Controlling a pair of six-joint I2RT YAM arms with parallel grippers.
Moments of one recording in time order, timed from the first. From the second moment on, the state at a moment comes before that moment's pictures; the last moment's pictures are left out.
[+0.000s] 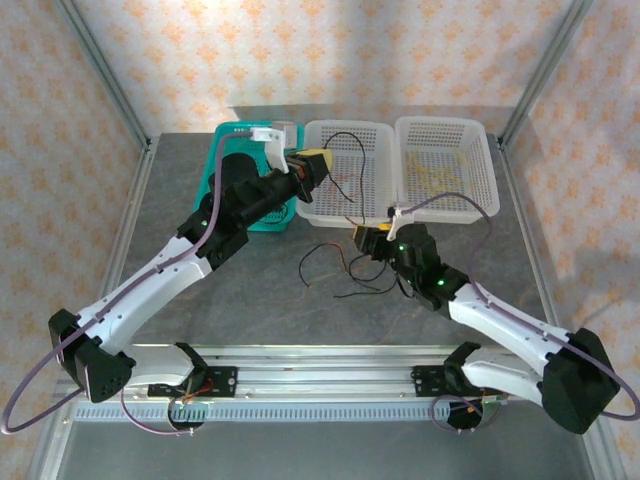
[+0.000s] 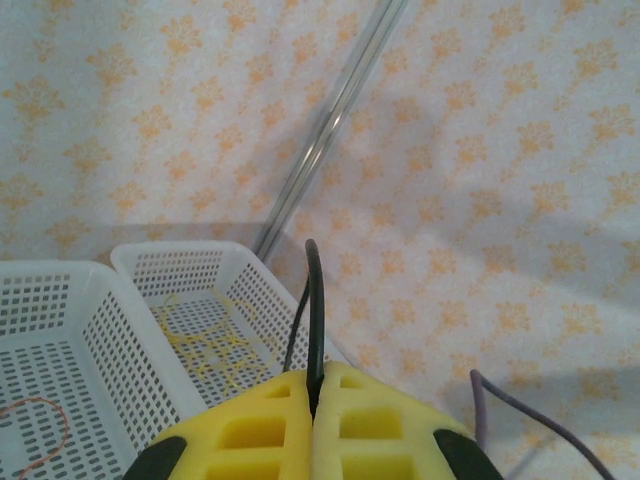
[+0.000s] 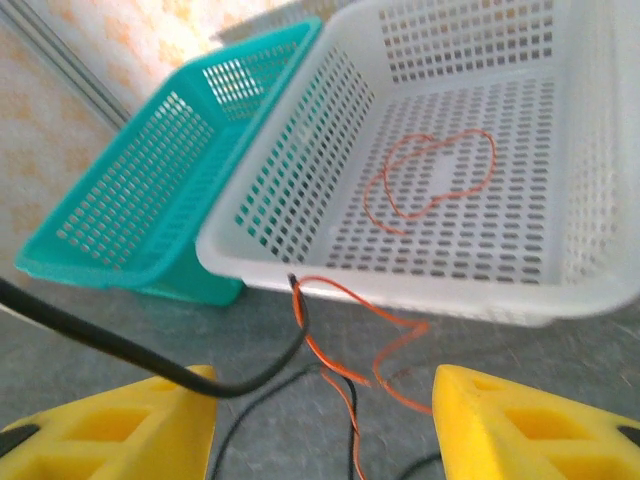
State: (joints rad) left arm -0.64 1.28 1.28 0.02 0.13 -0.50; right arm 0.65 1.06 0.59 0.12 0.14 0.51
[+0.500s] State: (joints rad) left arm -0.64 1.26 1.36 -0.01 0.19 -0.54; right arm 0.65 1.22 0.55 0.40 0.22 0.59
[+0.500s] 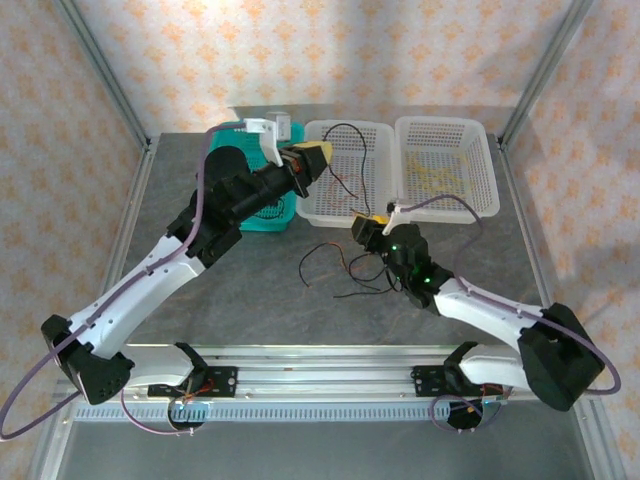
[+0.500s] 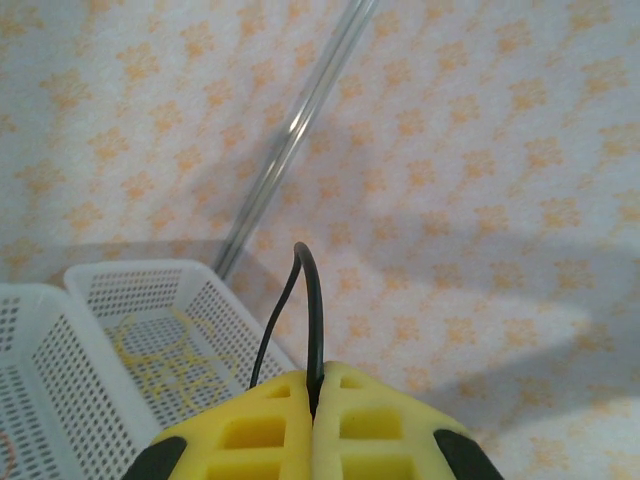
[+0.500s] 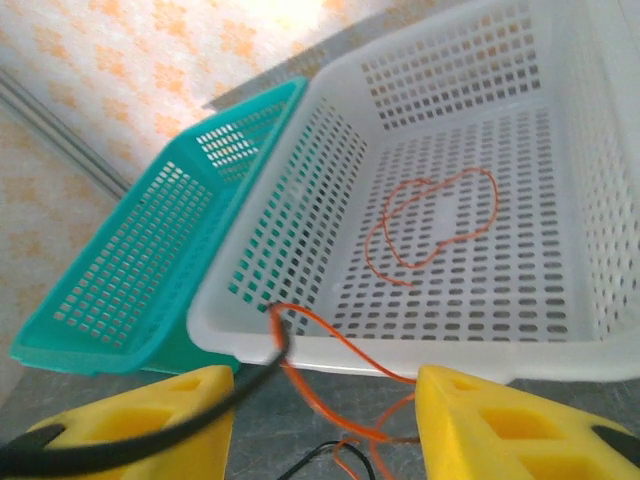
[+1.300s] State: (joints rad) left arm -0.64 1.24 1.67 -0.22 0.09 -0.44; right arm 0.65 1.23 0.47 0.32 0.19 0.64
